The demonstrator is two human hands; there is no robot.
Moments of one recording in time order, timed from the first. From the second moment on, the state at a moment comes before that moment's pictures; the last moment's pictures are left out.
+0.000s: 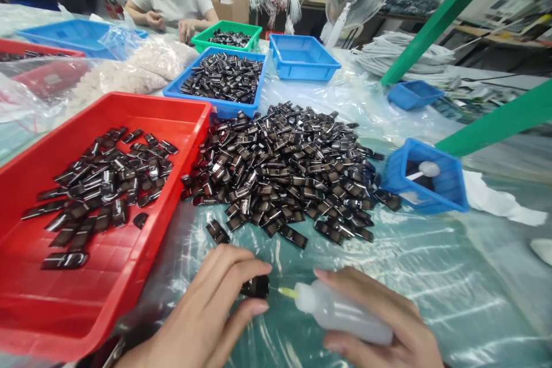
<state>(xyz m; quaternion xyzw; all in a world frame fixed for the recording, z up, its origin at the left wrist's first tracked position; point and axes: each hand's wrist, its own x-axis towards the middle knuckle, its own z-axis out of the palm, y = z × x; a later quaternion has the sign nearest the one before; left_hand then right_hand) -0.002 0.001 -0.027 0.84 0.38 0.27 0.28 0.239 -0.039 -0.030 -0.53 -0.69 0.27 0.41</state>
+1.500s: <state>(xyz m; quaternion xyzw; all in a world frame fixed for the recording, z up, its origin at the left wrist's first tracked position) 0.002 0.001 -0.025 0.84 0.33 0.29 0.33 0.239 -0.033 -0.014 -0.51 -0.73 0.28 0.38</state>
